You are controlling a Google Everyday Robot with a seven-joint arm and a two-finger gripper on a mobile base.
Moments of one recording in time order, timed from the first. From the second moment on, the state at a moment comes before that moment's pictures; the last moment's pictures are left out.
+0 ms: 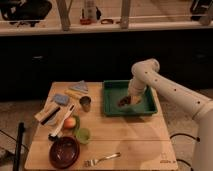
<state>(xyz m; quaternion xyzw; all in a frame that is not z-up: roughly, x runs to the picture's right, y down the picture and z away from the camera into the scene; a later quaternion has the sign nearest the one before) 0.169 0.064 0.851 -0.28 -0.10 -0.11 0.95</state>
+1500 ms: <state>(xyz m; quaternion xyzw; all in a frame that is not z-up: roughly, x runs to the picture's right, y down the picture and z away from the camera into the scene) 0.182 0.027 0.854 -0.26 -0.10 -0.07 0.96</state>
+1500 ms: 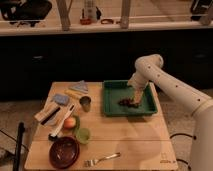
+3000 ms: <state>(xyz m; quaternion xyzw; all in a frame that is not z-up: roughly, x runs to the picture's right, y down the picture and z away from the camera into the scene) 0.204 0.025 0.840 -0.24 -0.11 -0.07 0.96</state>
